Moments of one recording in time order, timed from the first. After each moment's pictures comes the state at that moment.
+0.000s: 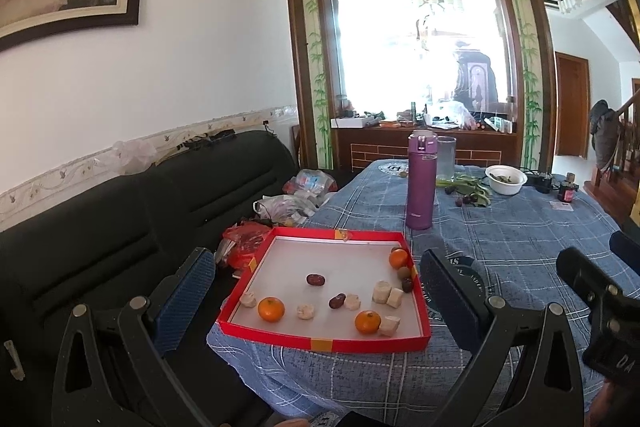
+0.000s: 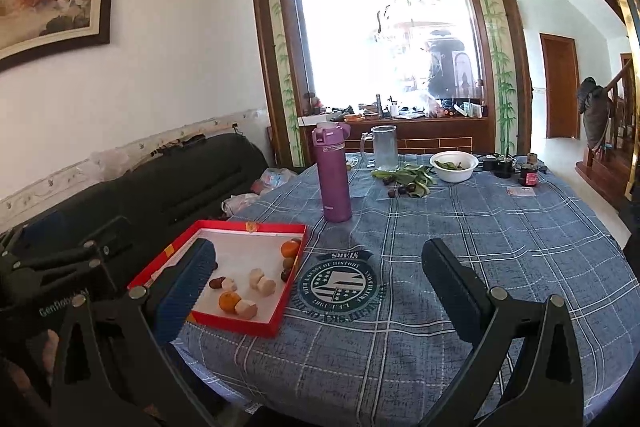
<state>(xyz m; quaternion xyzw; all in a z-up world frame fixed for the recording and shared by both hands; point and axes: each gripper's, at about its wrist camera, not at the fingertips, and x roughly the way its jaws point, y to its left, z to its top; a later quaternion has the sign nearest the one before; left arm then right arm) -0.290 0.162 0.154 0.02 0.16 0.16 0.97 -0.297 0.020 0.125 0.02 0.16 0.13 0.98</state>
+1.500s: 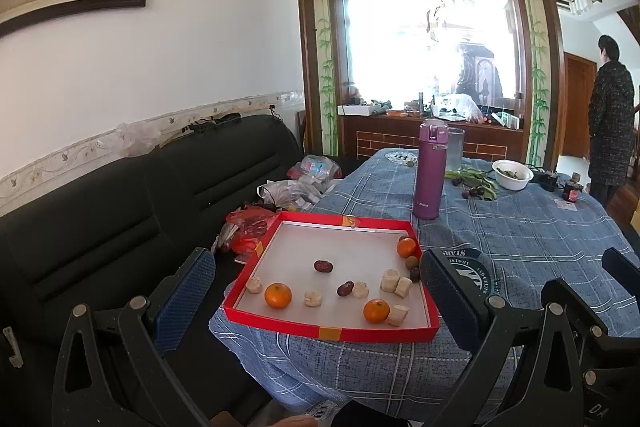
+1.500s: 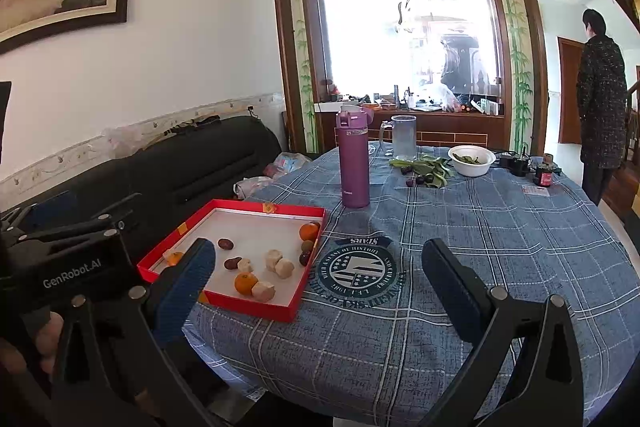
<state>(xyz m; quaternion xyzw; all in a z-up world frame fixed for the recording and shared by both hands) -0.290 0.174 0.153 0.00 0.19 0.17 0.97 -0.300 0.042 0.115 0.00 0.17 0.15 0.97</state>
